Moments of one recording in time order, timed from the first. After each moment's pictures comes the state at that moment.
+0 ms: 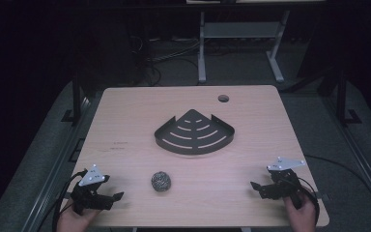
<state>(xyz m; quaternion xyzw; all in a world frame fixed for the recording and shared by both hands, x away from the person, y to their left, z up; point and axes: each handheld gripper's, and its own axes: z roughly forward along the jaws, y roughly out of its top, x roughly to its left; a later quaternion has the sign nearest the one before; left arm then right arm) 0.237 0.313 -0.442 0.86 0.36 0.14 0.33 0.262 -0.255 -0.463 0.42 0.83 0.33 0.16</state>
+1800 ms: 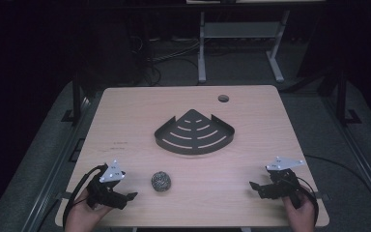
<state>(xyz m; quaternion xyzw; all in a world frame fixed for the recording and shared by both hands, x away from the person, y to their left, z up) 0.245 0.261 -0.415 0.90 0.28 0.14 0.29 0.263 -0.252 -0.462 0.41 0.83 0.33 0.16</state>
